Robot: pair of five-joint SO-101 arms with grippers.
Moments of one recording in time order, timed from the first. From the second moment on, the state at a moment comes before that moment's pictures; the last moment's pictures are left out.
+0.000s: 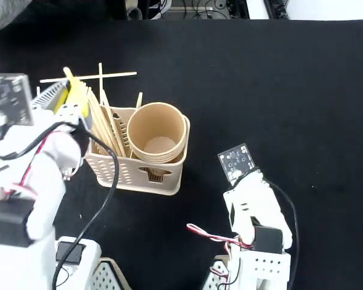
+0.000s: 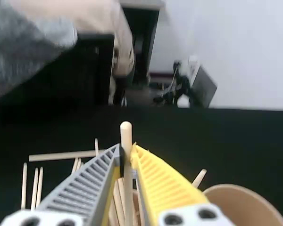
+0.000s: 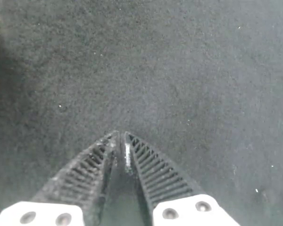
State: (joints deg) left arm 1.3 -58.2 22.3 61.1 5.5; right arm 6.3 -103.1 96.7 64.3 30.9
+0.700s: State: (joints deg) left arm -34.5 -50.5 6.4 87.4 -6.3; right arm 6.3 -103.1 96.7 64.3 30.9
